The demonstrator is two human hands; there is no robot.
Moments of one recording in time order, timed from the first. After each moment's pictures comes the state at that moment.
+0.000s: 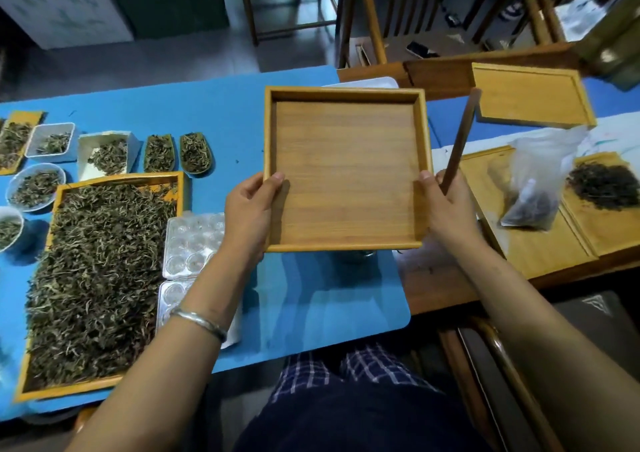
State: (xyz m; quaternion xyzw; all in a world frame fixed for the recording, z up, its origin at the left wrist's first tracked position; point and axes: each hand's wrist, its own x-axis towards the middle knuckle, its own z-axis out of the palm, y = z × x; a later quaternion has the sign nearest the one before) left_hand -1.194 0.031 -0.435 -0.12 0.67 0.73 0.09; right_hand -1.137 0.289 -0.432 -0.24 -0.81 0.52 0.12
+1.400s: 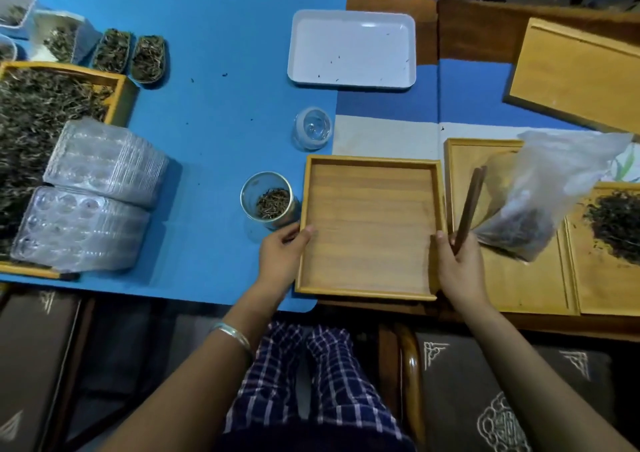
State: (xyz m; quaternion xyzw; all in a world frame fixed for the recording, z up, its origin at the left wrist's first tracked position) left_hand -1.080 0.221 -0.567 -0.31 0.71 0.62 0.12; right_hand -1.075 0.489 -0.576 -0.22 -0.87 0.44 -0.01
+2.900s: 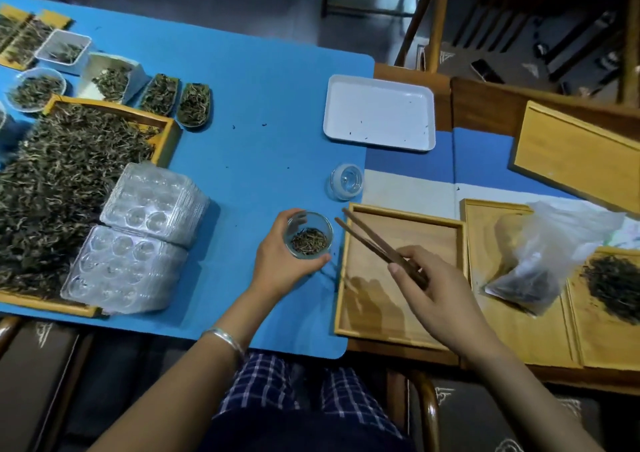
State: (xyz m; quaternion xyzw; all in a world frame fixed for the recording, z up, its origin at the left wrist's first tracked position) left_hand -1.129 0.139 -0.533 -0.12 0.80 0.58 0.04; right_hand -1.104 0.372 -0.432 0.05 -0.93 0.35 -0.13
